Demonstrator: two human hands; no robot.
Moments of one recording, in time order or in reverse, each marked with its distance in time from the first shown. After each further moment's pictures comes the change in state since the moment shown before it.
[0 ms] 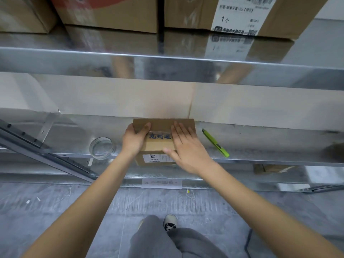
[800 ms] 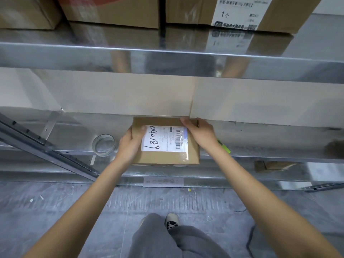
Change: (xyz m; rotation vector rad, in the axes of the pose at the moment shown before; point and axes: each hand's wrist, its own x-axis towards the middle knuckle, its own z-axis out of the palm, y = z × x) left_hand -0.029 -0.016 -0.025 -0.020 -0.157 0.056; right_hand 0.021 0.030 -0.017 0.890 0.187 0.569
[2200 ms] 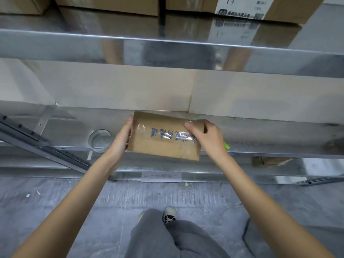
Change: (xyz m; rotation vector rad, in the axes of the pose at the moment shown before) left_hand 0.001 0.002 -0.012 -0.250 -0.163 -0.182; right_hand -0.022 0.024 -0.008 -0.059 0.121 -0.104
